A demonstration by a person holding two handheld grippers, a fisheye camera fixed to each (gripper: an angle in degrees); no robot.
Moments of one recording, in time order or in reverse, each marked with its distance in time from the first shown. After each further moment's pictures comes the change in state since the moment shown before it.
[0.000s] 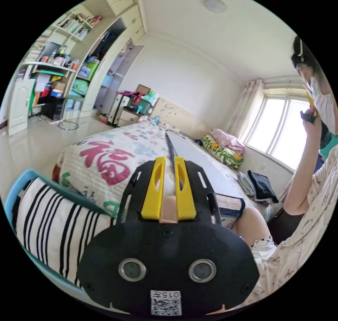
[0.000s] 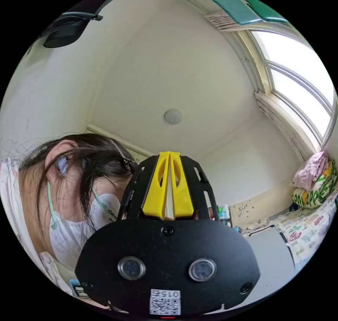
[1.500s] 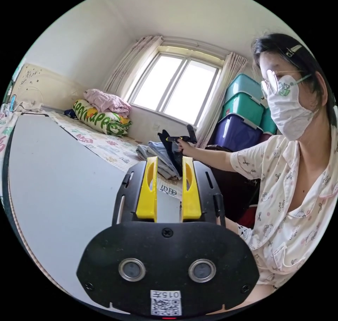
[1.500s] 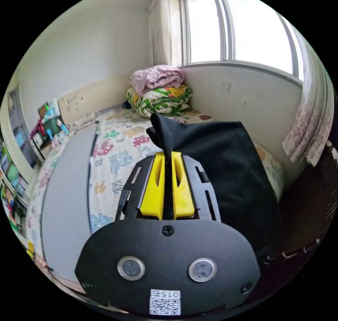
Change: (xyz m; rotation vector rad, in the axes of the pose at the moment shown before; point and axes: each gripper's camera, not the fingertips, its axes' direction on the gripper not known) left arm -0.063 -0.083 0.295 -0.312 1.077 0.315; right arm 0.902 0.184 0.240 -1.076 1.383 -0.018
